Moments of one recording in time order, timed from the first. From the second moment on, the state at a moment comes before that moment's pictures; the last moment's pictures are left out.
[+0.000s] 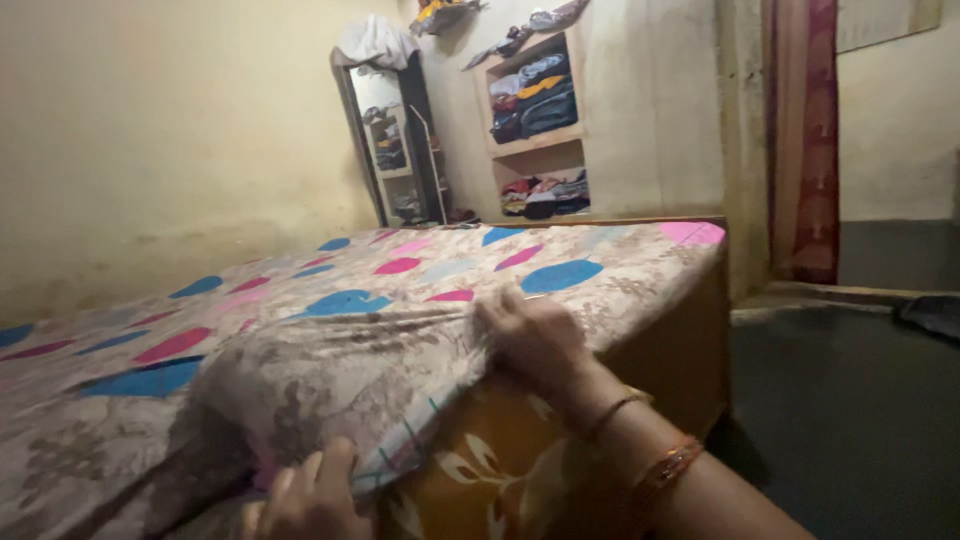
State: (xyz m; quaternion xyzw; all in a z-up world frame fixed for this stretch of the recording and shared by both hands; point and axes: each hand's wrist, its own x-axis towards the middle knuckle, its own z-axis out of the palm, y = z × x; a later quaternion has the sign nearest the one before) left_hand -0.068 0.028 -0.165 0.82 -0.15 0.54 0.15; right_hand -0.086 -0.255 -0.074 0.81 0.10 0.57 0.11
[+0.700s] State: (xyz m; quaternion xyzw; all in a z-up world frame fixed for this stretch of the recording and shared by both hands) left_hand -0.062 0.056 -0.129 0.70 -0.33 0.58 0.25; right_hand 0.010 -0.394 -0.140 0.85 0.06 0.20 -0.48
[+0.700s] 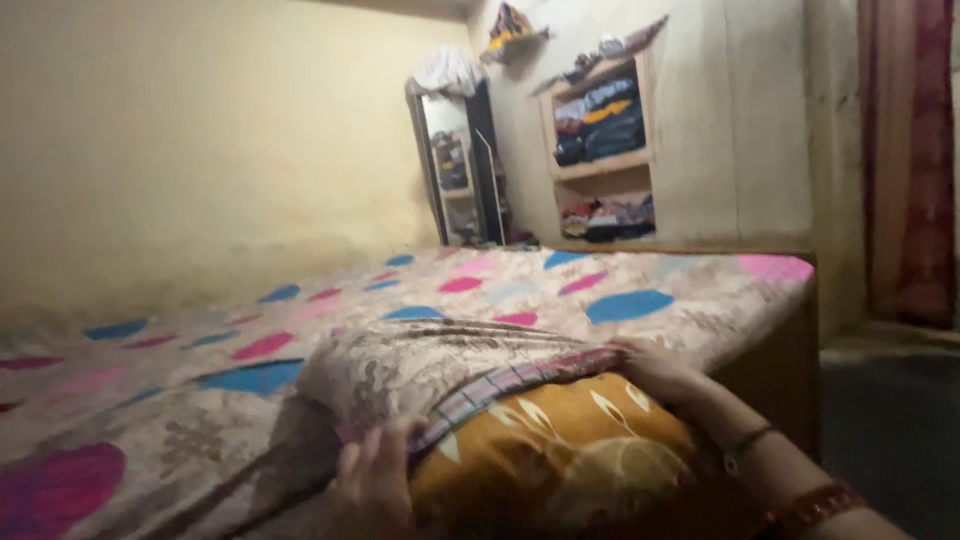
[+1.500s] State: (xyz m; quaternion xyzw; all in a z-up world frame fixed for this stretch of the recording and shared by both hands) left_hand -0.085 0.093 0.120 0.82 -0.04 0.46 0.34; right_hand -0.111 -0.230 0.071 0.43 0.02 0.21 -0.88
